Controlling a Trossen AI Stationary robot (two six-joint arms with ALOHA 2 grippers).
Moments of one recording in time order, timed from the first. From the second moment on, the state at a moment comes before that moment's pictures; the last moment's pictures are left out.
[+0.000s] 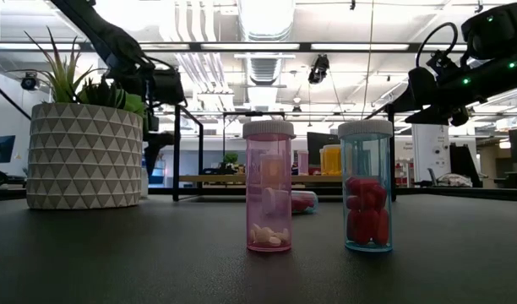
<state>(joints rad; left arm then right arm) 0.73 1.45 0.86 -0.65 -0.30 -0.78 -0.67 0.47 0.16 0.10 0.18 0.16</state>
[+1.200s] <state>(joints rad) 0.70 1.18 1.25 -0.66 -0.46 -0.31 -0.67 0.47 0.16 0.10 0.18 0.16</state>
